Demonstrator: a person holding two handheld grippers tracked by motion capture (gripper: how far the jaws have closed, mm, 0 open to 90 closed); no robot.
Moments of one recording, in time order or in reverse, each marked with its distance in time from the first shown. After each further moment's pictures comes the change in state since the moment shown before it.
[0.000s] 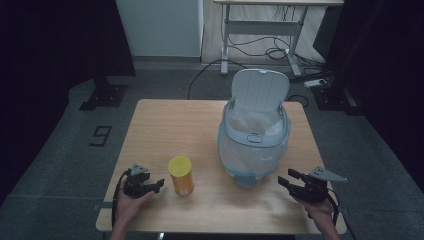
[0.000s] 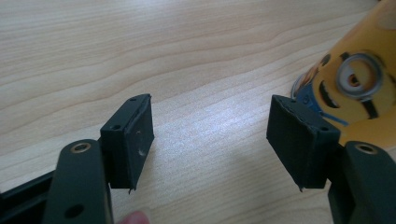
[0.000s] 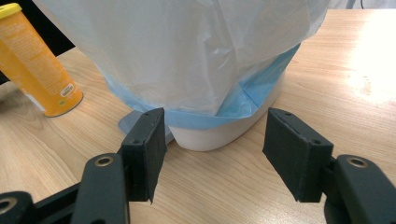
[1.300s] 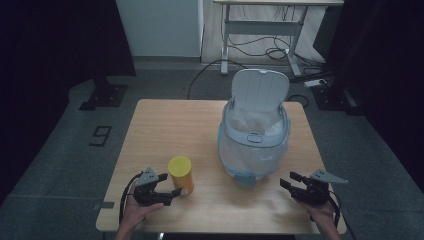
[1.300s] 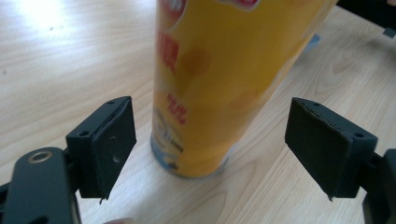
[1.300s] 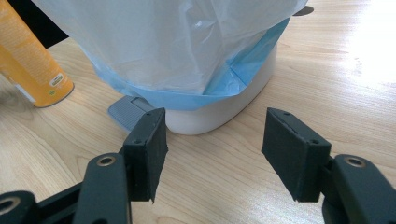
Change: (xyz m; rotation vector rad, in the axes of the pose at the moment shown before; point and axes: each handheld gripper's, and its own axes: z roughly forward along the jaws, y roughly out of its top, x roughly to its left) left arm -0.049 0.011 -0.013 -0.154 -0.314 0.197; right arm -0.006 -0.010 -0.003 0.026 -0.017 0.015
